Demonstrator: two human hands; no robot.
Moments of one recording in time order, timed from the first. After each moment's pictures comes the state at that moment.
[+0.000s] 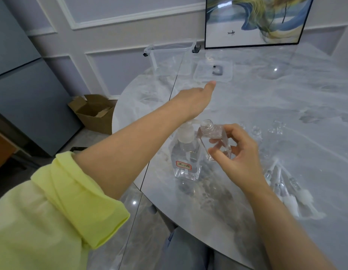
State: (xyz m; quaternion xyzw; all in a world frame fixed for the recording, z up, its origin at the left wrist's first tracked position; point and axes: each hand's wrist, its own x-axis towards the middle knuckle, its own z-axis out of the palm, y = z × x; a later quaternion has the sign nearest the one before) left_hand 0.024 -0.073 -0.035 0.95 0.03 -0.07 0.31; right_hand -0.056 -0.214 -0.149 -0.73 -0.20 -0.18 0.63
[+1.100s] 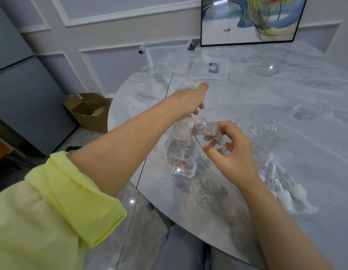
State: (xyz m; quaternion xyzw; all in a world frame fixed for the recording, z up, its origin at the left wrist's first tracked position) left_hand 0.024 -0.071 -0.037 0.94 0.03 -0.09 0.33; right_hand -0.055 -0.213 -0.150 -0.74 -0.21 -0.19 0.61
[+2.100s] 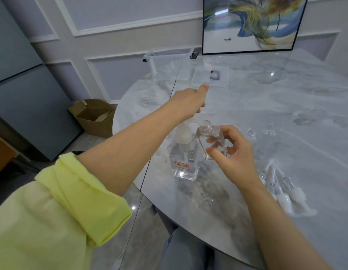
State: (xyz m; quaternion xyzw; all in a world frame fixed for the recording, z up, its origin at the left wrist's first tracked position) left_hand 0.013 -0.072 -0.027 0.94 0.02 -0.03 0.34; right_hand -0.059 -0.212 -0.144 -0.72 -0.18 -0.18 0.65
